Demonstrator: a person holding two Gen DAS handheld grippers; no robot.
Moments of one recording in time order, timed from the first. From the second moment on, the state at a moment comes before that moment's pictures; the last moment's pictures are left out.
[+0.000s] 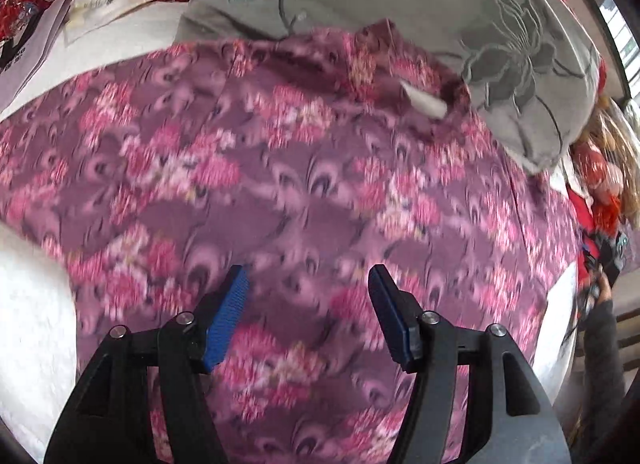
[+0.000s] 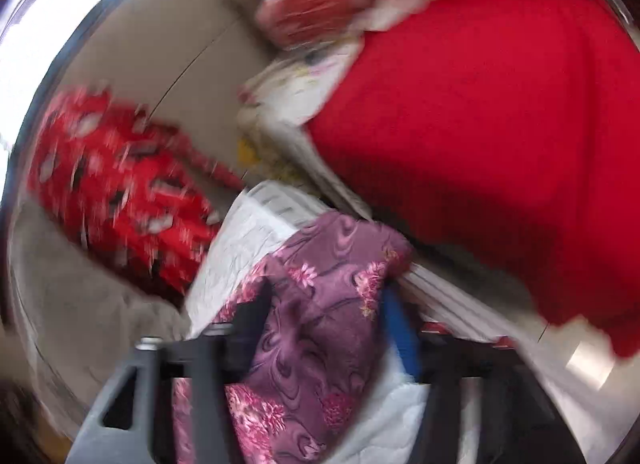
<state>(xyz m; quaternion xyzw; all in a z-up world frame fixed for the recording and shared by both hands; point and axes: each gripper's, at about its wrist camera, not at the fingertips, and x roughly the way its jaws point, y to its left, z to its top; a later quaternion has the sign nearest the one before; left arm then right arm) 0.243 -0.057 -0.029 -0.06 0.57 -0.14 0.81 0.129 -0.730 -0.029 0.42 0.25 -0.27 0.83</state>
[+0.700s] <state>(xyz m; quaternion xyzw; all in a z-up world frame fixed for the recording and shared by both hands) 0.255 -0.075 -0.036 -0.09 0.58 -0.17 0.79 0.123 -0.598 0.054 0.34 0.23 -0.14 0.90</state>
